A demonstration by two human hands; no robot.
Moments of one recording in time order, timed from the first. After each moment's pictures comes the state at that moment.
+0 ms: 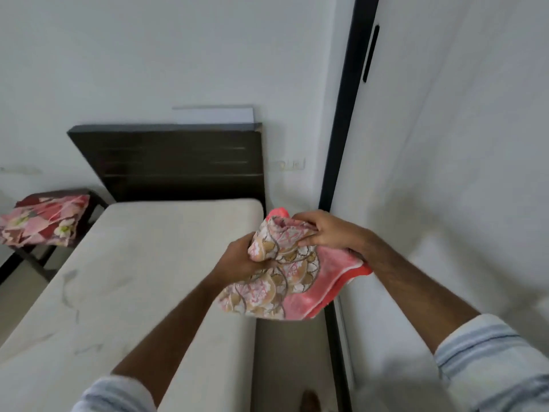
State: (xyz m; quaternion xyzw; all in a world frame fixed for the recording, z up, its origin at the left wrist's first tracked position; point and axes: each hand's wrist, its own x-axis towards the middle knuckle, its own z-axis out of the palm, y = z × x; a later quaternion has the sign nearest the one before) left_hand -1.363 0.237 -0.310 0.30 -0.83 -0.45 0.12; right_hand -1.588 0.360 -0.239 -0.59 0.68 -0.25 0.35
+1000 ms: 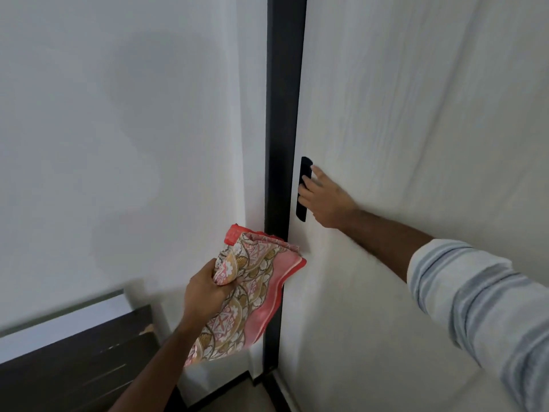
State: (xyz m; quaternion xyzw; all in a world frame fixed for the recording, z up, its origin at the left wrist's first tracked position) left_hand -1.874 -0.219 -0.243 0.21 -0.85 -0.42 0.24; right_hand -2.109 -0.001 -0.086 -0.42 0.74 0.43 -0.30
